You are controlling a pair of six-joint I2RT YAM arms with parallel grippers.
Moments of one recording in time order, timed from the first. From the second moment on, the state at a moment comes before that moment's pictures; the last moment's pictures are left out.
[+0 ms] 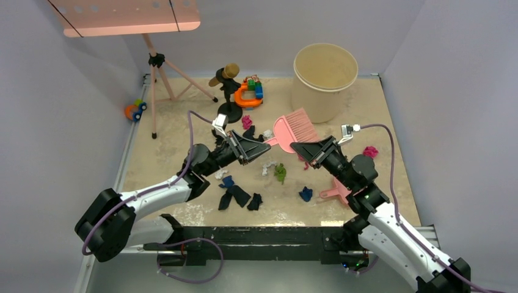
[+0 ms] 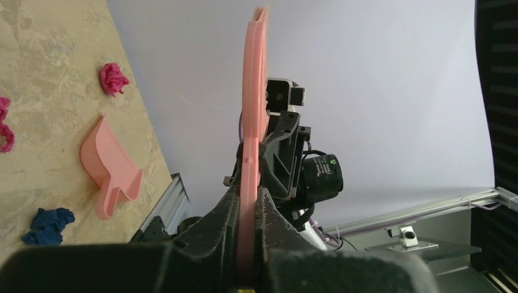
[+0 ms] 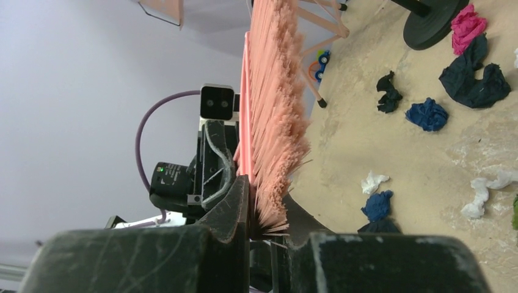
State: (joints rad) left arm -0.71 1.20 0.49 0.89 0.34 -1.43; right arm 0.53 0.64 0.43 0.30 -0.20 1.19
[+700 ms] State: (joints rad) left arm -0.67 0.80 0.79 -0.19 0.10 -0.93; right arm 0.53 0.47 0.55 -0.17 -0.04 1.00
